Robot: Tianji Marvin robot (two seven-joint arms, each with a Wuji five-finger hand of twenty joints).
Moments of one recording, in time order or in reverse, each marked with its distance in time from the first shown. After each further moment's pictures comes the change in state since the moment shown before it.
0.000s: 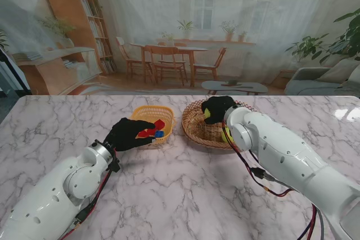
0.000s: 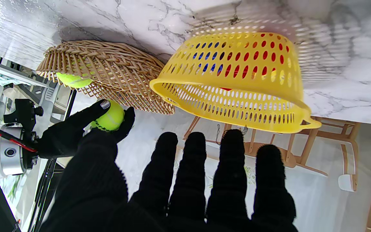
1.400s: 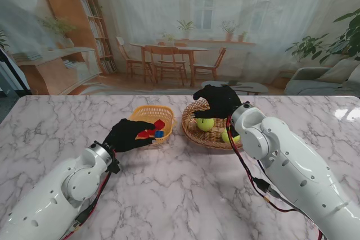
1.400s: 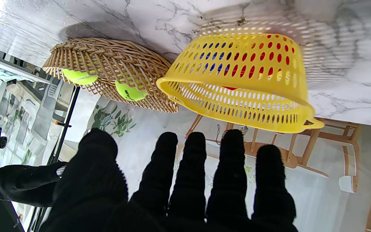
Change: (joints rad) left arm 0.026 -0.001 -0.019 -0.030 -0.011 -0.004 -0.011; right arm -0.302 0.035 0.393 -0.402 -0.088 -0.128 0.028; left_hand 0.000 0.000 0.000 0.000 0.000 0.000 0.000 0.001 0.000 0.000 0.000 0.000 0.000 0.000 0.000 0.000 0.000 0.000 0.000 0.000; right_hand -0.167 0.153 -0.295 0.076 -0.069 -0.008 -0.167 0.066 -0.132 -0.018 -0.136 -0.109 -0.205 -0.027 -0.312 -0.165 -0.305 0.104 -0.214 -0.060
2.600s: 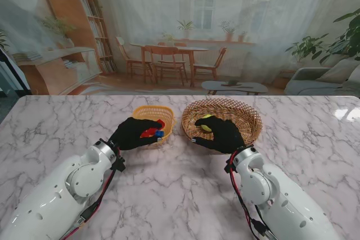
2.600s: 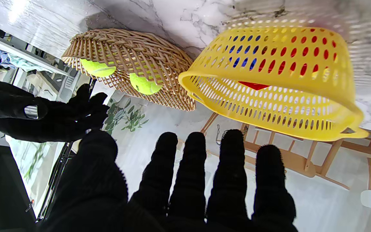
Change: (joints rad) left arm -0.051 -0.009 0.046 0.043 -0.077 -0.043 0.001; right arm -0.279 -0.052 0.074 0.060 0.140 -0.109 -0.350; left_hand 0.000 0.000 0.000 0.000 -0.001 0.000 -0.001 0.000 0.000 0.000 0.000 0.000 0.000 0.000 0.000 0.000 0.000 0.000 0.000 0.000; right_hand 0.008 0.029 -0.008 0.003 0.015 -0.005 0.026 0.013 0.079 -0.023 -0.009 0.000 0.041 0.001 0.004 -0.007 0.015 0.051 -0.030 -0.049
